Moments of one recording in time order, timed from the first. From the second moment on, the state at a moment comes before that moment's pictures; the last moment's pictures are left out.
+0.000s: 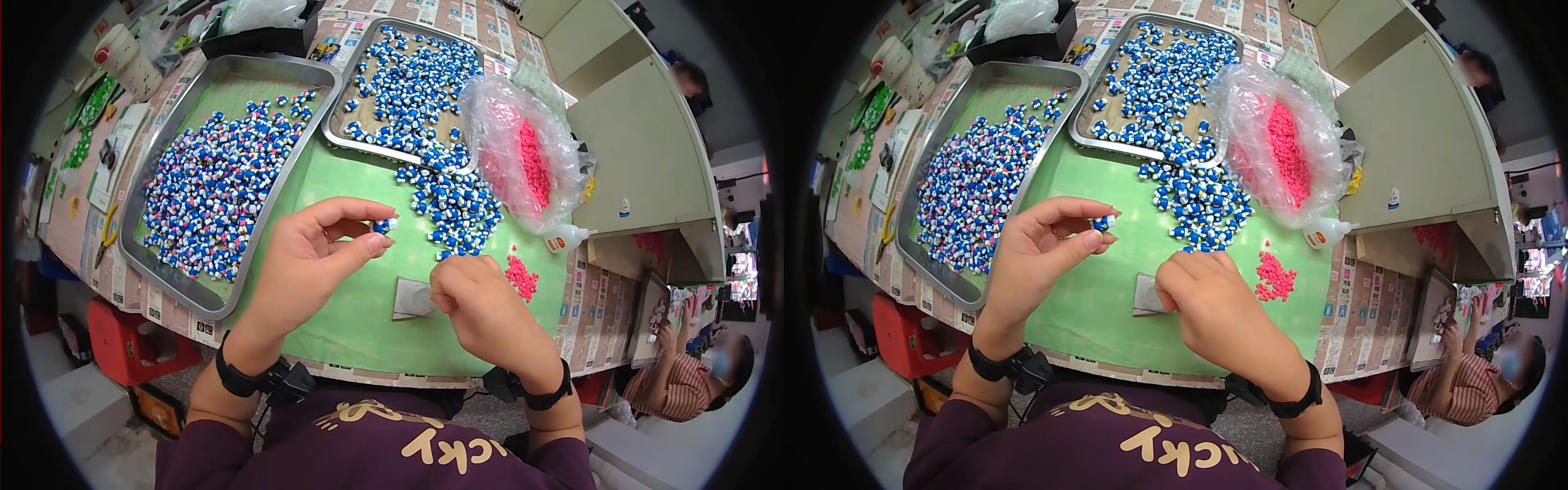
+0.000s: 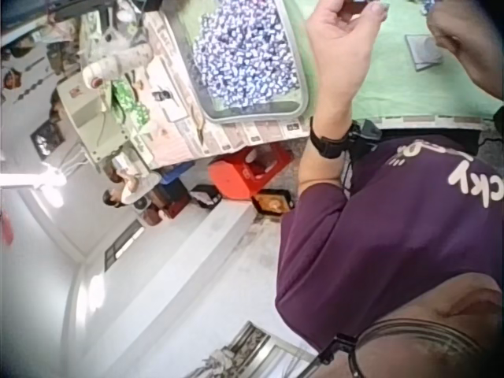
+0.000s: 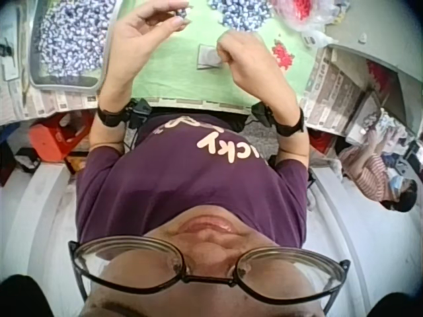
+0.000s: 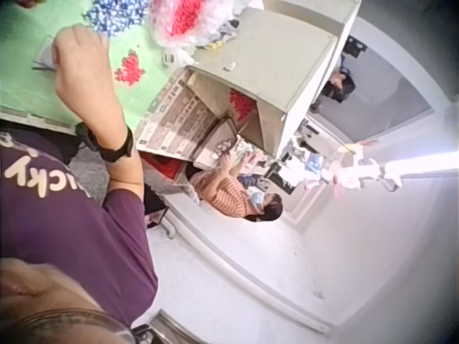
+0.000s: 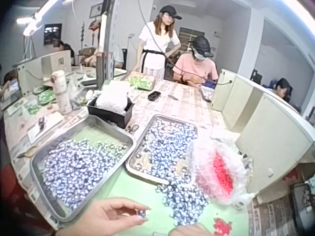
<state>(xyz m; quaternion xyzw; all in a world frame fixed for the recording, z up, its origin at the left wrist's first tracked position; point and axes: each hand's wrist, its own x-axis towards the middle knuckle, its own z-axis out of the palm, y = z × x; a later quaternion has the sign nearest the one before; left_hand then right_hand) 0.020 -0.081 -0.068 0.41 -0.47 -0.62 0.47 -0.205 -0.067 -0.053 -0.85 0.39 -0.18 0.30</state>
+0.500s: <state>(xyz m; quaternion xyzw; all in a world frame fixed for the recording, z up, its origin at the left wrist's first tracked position) -0.025 -0.070 -0.058 0.30 -0.41 -0.69 0.52 -0.202 -0.064 -0.029 -0.68 0.39 -0.49 0.37</state>
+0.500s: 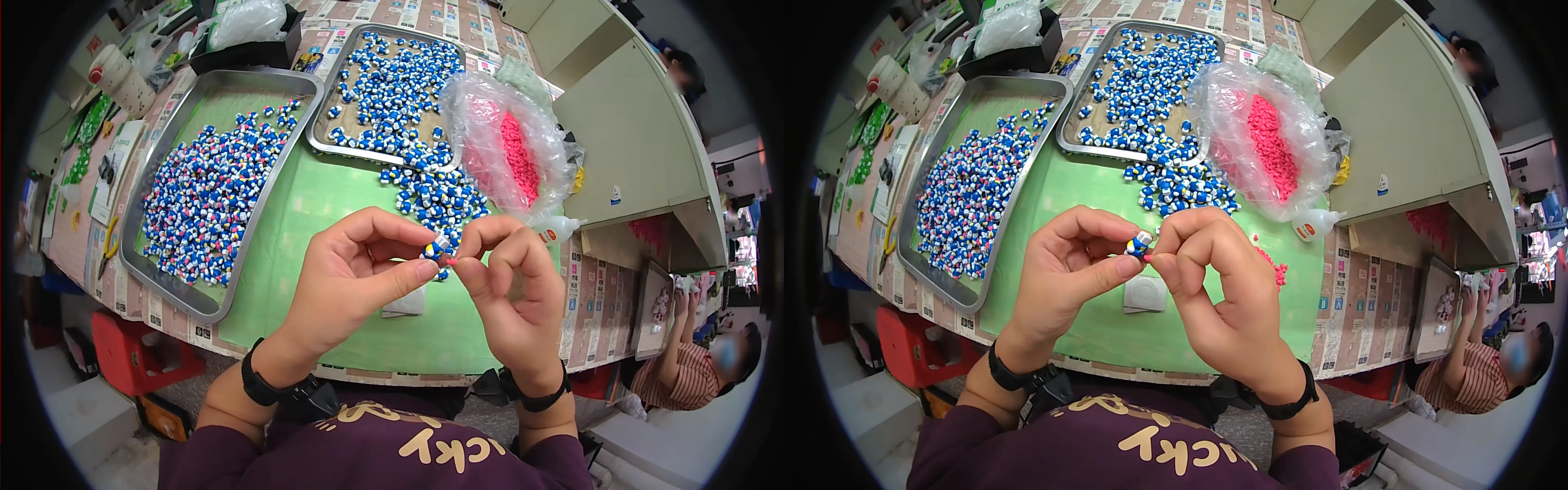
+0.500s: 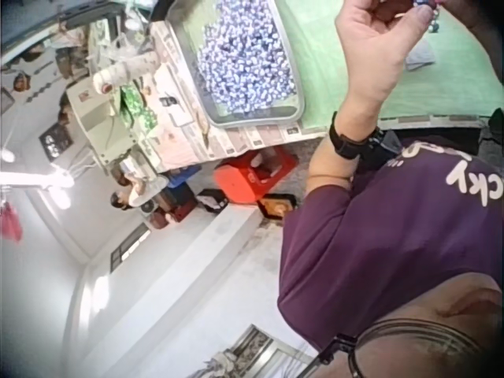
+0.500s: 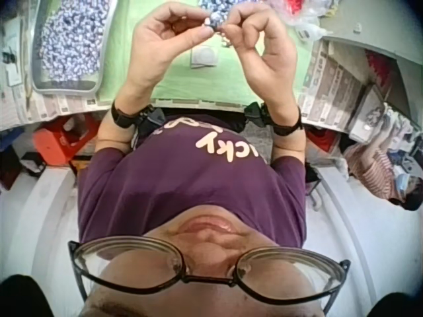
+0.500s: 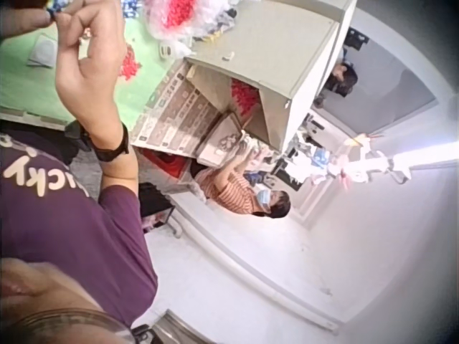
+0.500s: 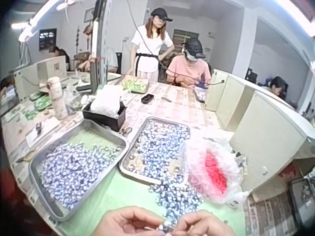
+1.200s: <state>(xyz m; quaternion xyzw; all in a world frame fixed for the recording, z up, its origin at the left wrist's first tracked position) 0.023 -0.079 -0.067 0.40 -0.64 -0.36 0.55 -0.243 -0.069 -0.036 -0.64 0.47 -0.49 0.36</state>
